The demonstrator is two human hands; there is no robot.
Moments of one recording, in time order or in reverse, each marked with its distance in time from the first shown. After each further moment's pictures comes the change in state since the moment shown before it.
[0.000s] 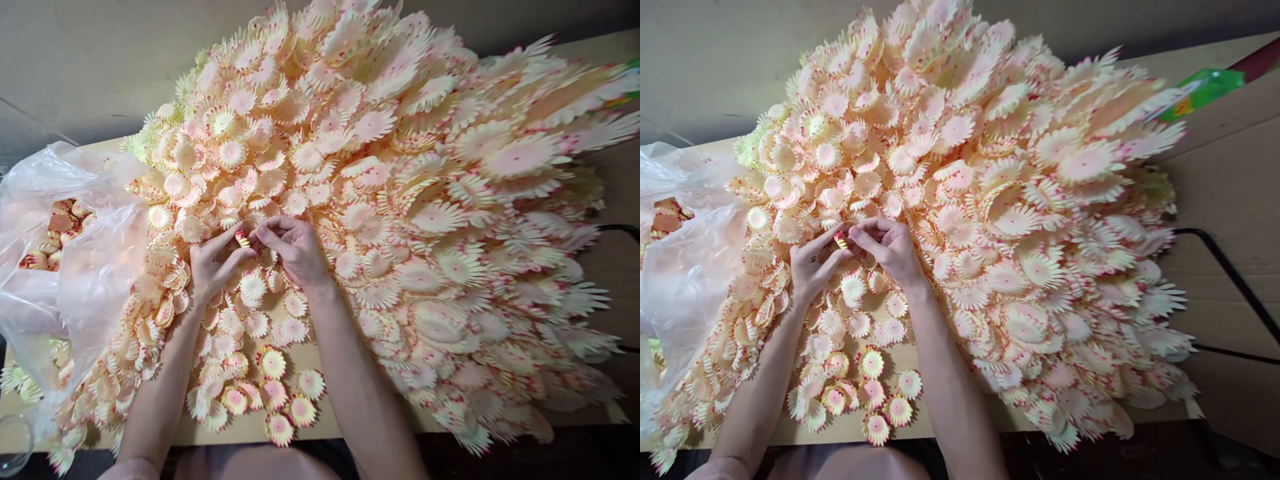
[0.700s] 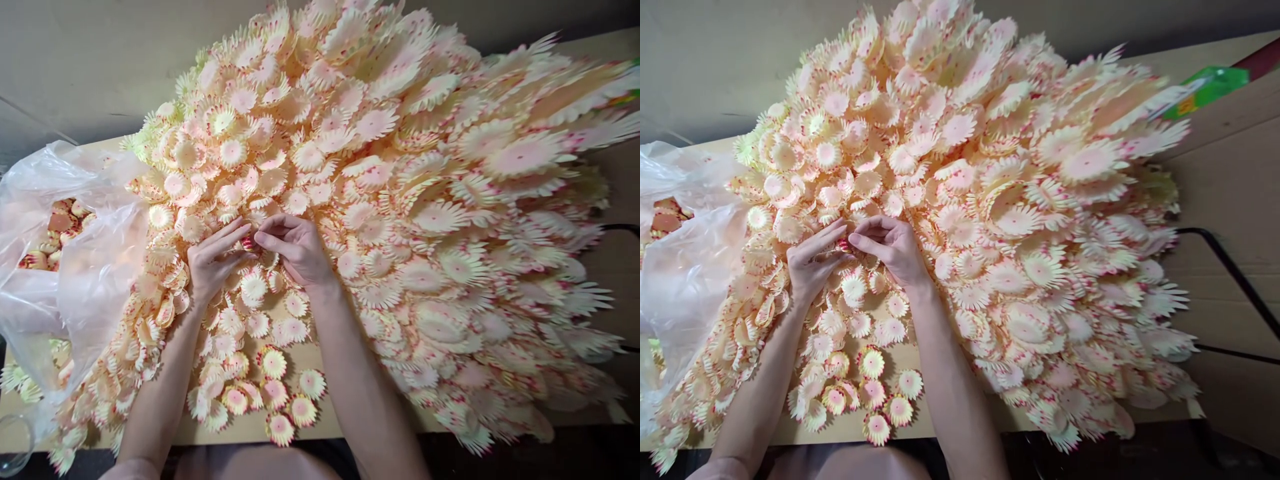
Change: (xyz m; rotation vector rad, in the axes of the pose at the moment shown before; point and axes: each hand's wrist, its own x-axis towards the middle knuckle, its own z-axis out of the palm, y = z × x) left_hand 0.002 -0.001 -0.002 -0.109 0.007 0.103; right_hand -0.001 0.000 -0.003 0.054 0.028 0.043
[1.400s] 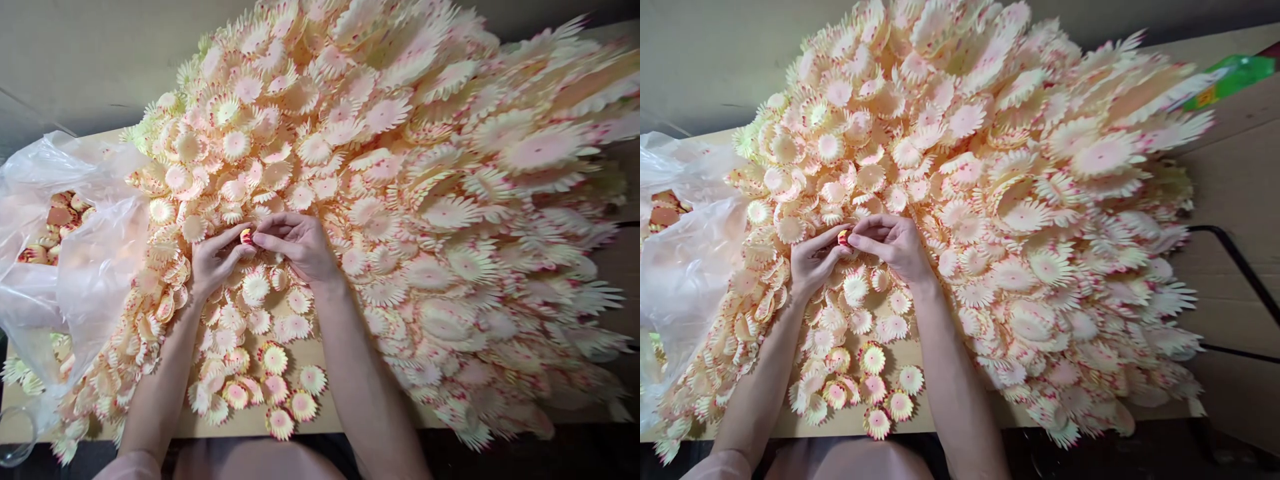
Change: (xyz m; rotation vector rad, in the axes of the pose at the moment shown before) left_hand -0.007 0.000 0.003 -0.092 -0.070 -0.287; right_hand -0.003 -0.006 0.000 -0.028 -0.060 0.025
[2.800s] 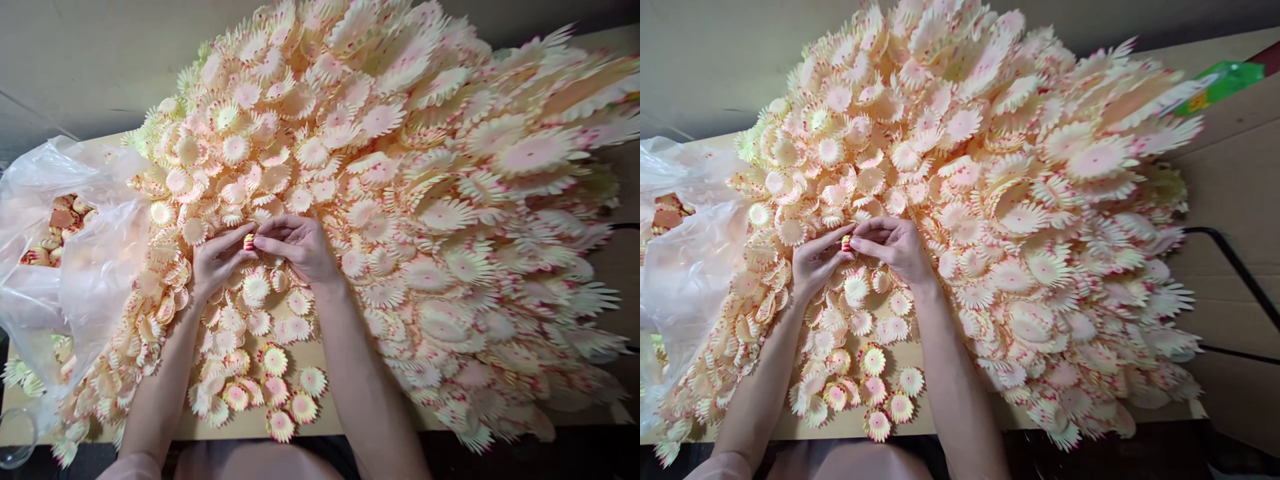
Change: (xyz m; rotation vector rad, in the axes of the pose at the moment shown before) left_hand 0.001 -0.003 -0.004 -0.036 -0.065 0.104; right_hand 0.000 0.001 -0.003 0.065 -0.028 -0.024
